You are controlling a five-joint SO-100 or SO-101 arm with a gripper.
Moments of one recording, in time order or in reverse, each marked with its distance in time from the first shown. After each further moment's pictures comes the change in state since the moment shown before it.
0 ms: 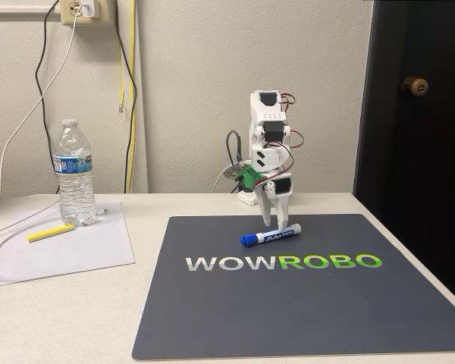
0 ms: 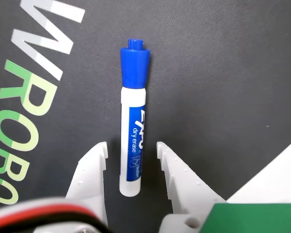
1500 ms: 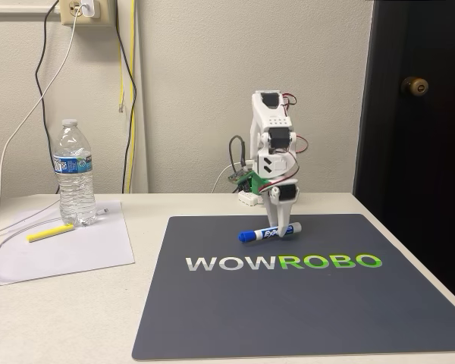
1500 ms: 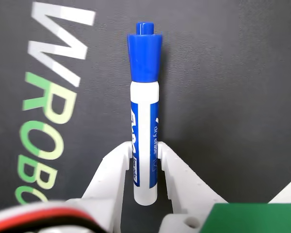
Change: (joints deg) arm -3.2 1.1 2.1 -7.4 9.8
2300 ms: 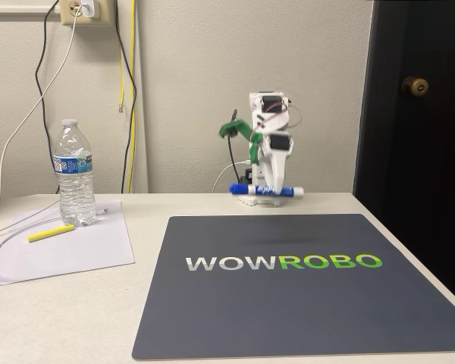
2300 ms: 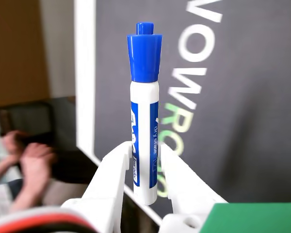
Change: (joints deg) arm 3.8 30.7 3.5 -10.5 11.5
